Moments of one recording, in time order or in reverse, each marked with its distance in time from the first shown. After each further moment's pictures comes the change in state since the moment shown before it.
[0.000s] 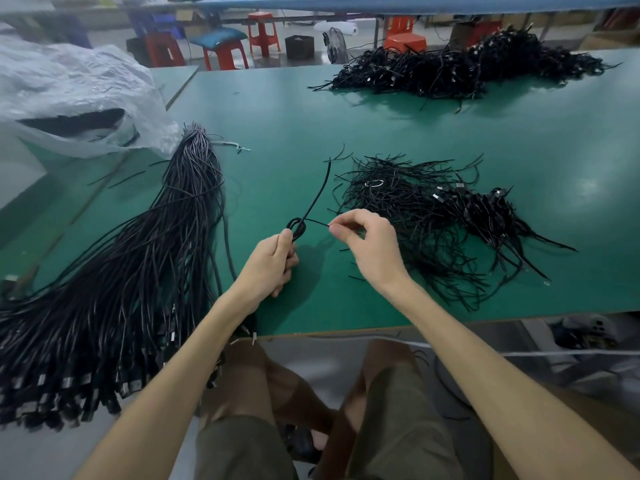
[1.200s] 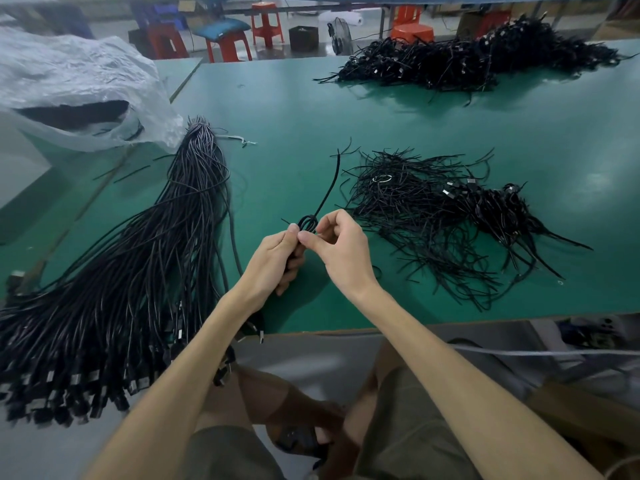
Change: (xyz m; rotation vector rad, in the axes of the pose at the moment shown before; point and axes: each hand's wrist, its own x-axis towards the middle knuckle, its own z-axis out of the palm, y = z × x) left_hand -0.004 0.001 -0.005 -0.170 -0.059 0.015; right_hand -0.006 -0.010 0.052 0.170 0.018 0.146
